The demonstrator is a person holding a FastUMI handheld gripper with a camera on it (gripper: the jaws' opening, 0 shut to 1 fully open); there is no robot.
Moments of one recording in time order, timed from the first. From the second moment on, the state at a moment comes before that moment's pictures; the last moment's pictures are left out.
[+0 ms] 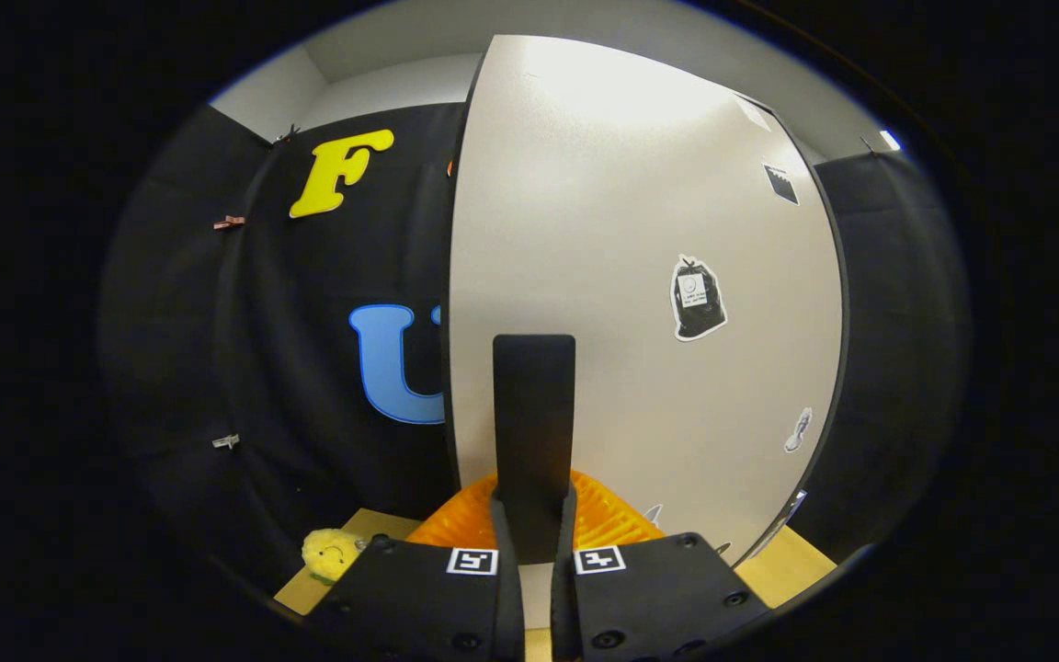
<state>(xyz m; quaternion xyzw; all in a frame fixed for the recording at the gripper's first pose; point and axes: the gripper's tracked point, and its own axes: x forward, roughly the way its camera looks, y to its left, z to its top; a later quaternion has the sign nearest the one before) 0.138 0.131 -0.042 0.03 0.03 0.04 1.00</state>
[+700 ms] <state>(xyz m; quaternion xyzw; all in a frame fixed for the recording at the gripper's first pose) 0.046 0.069 -0.037 0.04 0.03 0.06 1.00</state>
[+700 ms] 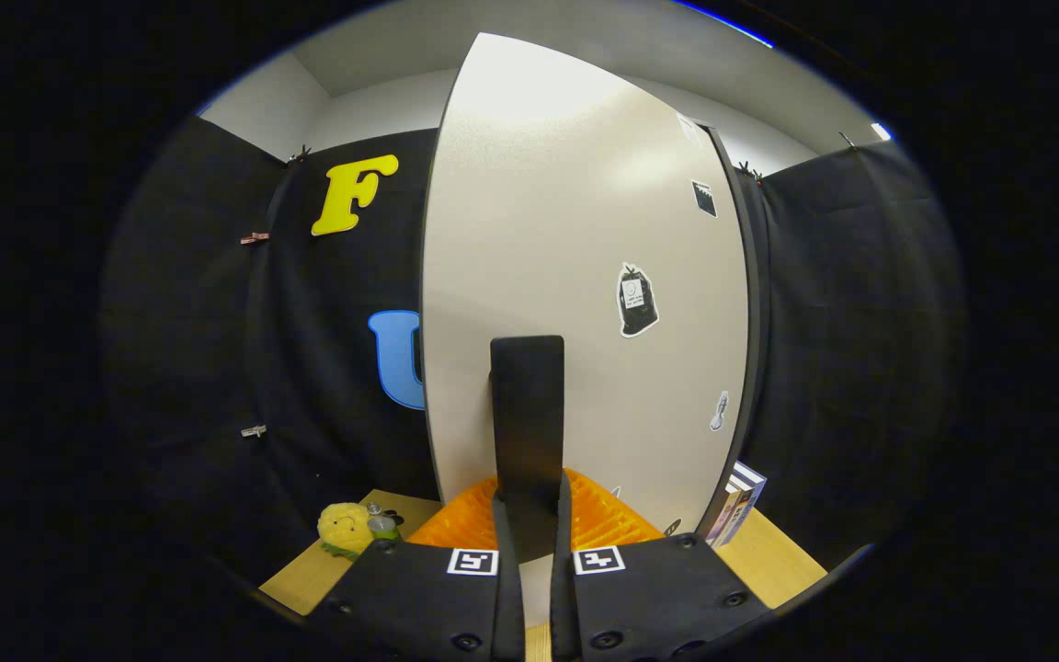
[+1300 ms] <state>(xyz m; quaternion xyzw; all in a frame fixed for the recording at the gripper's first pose) 0.002 -0.006 -0.040 0.04 0.03 0.04 1.00</state>
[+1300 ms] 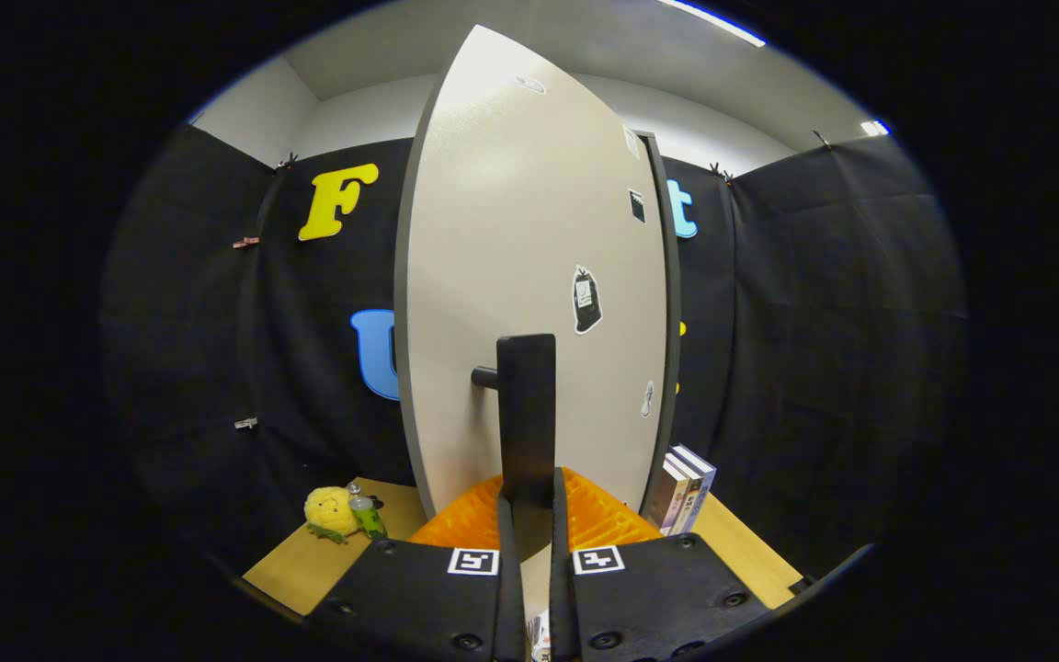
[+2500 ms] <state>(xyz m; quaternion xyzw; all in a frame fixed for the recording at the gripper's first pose) -0.020 -0.213 -0.044 0.07 0.03 0.05 1.00</state>
